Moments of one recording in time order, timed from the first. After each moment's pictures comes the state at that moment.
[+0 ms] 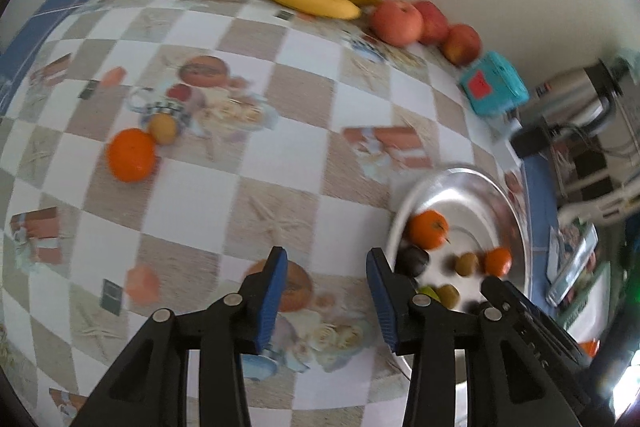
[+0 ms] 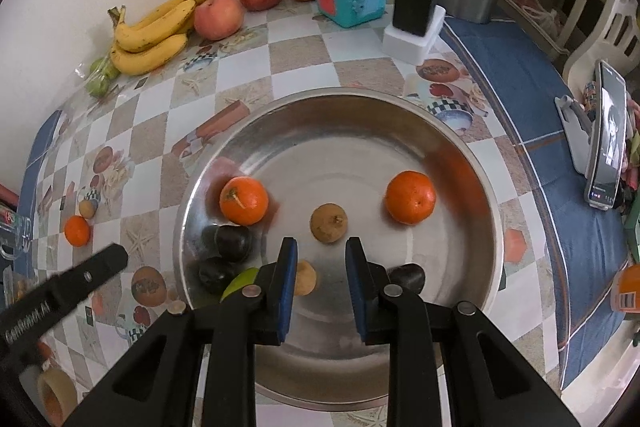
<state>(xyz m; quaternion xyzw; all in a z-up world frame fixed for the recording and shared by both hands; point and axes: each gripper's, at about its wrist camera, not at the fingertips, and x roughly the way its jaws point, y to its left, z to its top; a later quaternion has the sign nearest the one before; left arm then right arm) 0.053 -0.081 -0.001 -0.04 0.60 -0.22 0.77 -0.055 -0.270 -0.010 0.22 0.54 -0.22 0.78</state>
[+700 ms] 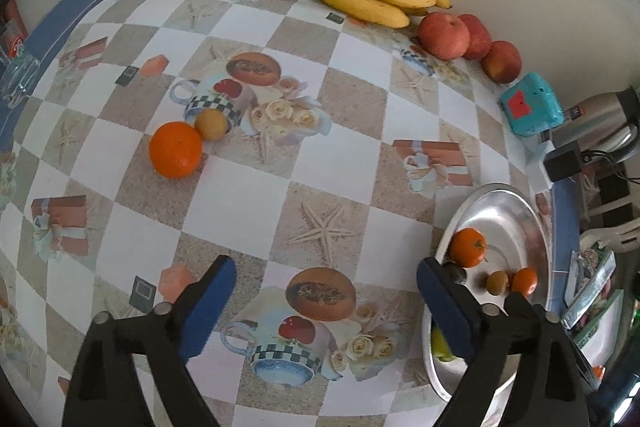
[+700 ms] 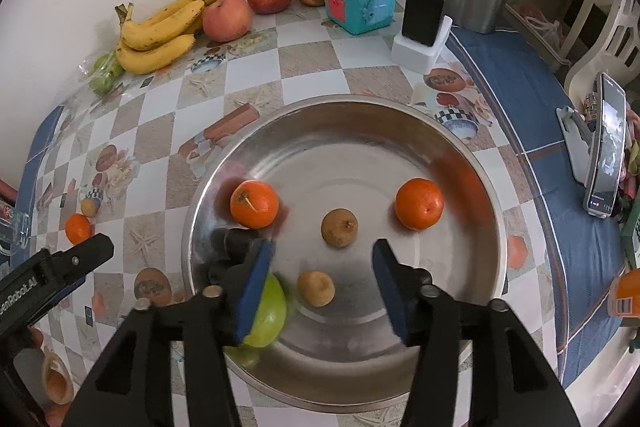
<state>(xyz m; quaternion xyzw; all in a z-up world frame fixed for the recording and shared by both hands) 0.063 -0.064 -0.010 -0.04 0.61 -0.16 0.78 -0.051 -0.266 -0.011 0.21 0.54 -0.22 0.78</state>
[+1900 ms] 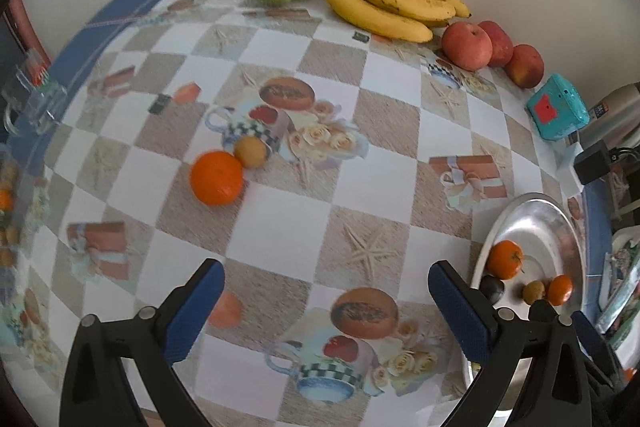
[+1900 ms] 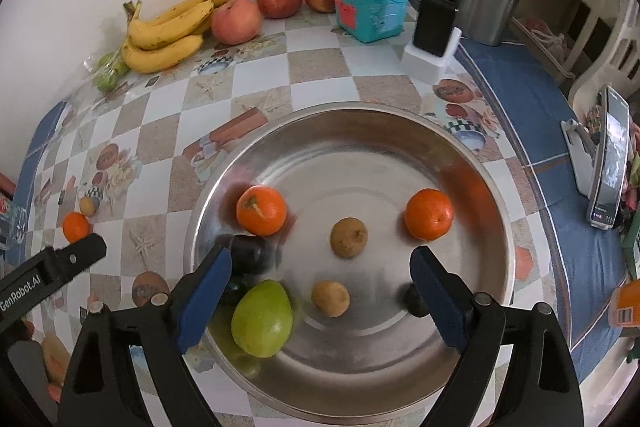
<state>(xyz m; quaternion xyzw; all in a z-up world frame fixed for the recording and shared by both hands) 0.068 -0.057 -0.004 0.02 0.58 -0.12 0.81 -0.042 -0.256 -0.010 0.19 0.54 -0.21 0.80</state>
